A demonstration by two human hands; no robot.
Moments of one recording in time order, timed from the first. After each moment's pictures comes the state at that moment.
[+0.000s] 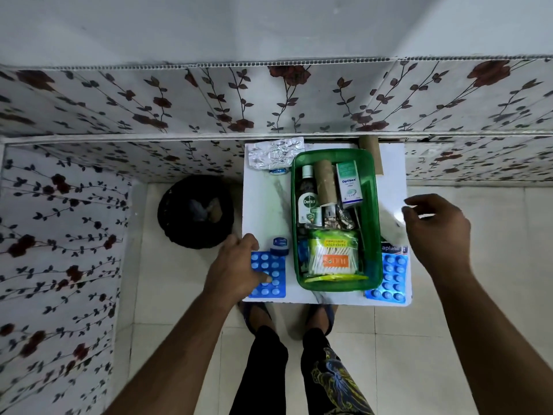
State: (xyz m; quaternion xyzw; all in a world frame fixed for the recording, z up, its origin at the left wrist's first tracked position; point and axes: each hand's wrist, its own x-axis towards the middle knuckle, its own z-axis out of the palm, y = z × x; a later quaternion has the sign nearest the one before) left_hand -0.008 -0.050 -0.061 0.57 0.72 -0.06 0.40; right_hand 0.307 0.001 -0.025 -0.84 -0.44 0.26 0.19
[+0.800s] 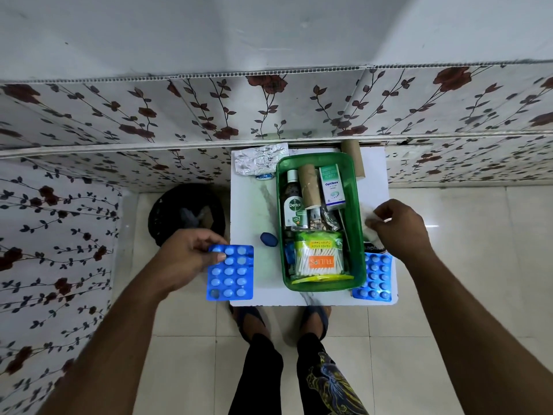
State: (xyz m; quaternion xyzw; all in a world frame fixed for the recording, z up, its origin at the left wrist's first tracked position) left_hand -0.054 -0.018 0.004 0.42 0.70 0.10 0.57; right_hand 0.316 0.008 -0.057 -0.81 -0.45 0.37 0.09
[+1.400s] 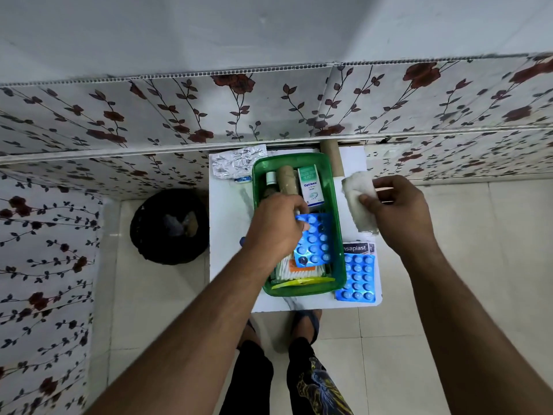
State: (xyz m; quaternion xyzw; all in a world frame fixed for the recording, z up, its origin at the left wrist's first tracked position) left_hand 0.119 0.029 -0.013 0.64 0.65 0.08 0.41; right_hand 0.317 0.019 -0.009 -0.78 -0.37 0.40 0.30
